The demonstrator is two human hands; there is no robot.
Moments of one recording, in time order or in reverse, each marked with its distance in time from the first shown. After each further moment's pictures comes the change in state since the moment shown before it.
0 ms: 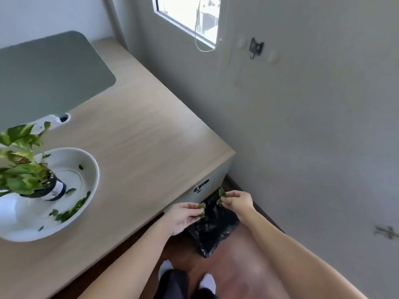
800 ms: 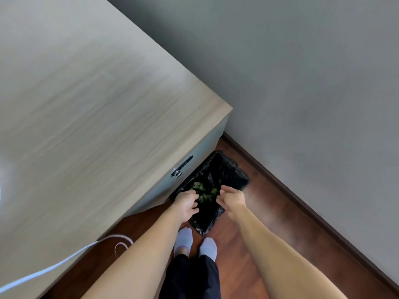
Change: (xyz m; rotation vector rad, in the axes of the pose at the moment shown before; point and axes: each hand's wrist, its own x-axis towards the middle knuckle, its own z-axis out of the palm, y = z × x) left_hand 0.217 -0.086 -0.001 0.153 0.266 -0.322; right_hand 0.151 0.148 -0.012 0.147 0.204 0.404
